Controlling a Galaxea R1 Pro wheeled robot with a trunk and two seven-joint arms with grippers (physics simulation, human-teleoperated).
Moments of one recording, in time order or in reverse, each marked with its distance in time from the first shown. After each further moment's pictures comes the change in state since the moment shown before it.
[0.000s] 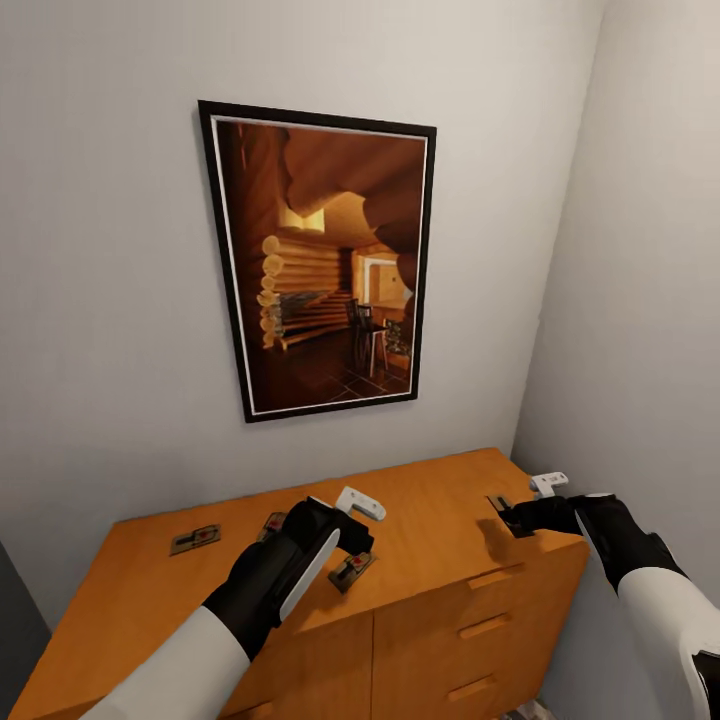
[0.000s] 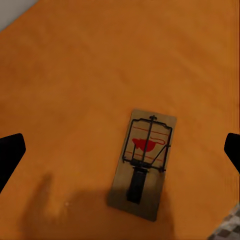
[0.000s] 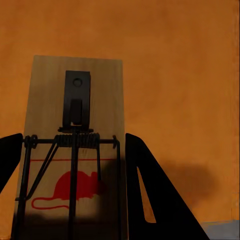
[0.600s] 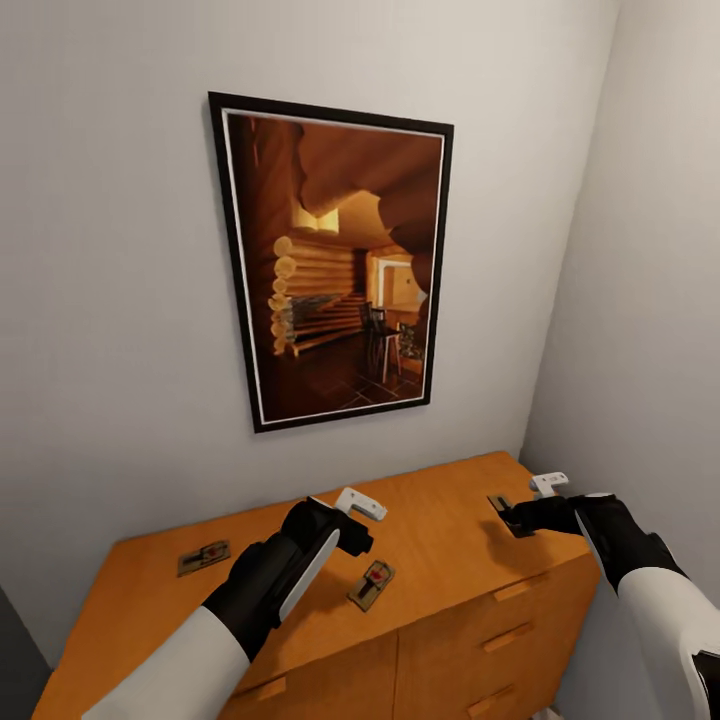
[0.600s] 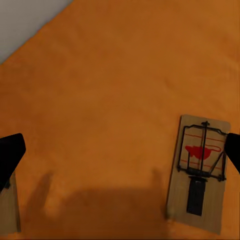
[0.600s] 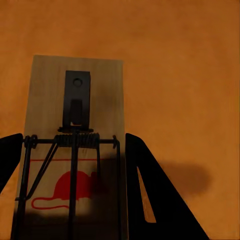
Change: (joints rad) left arm 0.000 0.001 -0.001 0.001 -0.001 0.000 0.001; right arm 0.000 0.000 0.000 0.000 0.000 0.000 0.000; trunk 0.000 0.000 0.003
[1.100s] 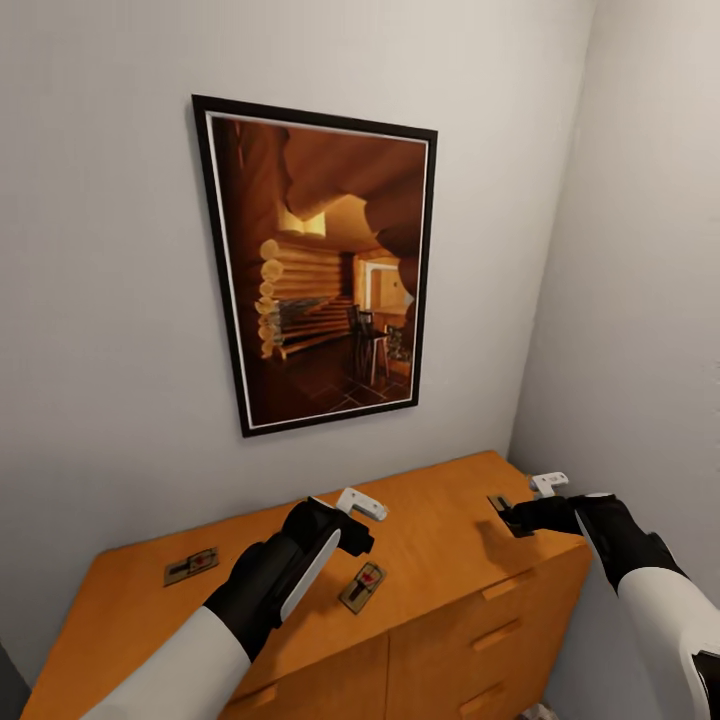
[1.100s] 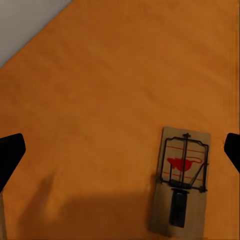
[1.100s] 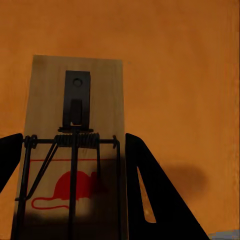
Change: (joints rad) left arm 0.000 -0.004 0.000 0.001 -0.001 0.000 0.002; right arm 0.000 0.000 0.000 0.000 0.000 0.000 0.000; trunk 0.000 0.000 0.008
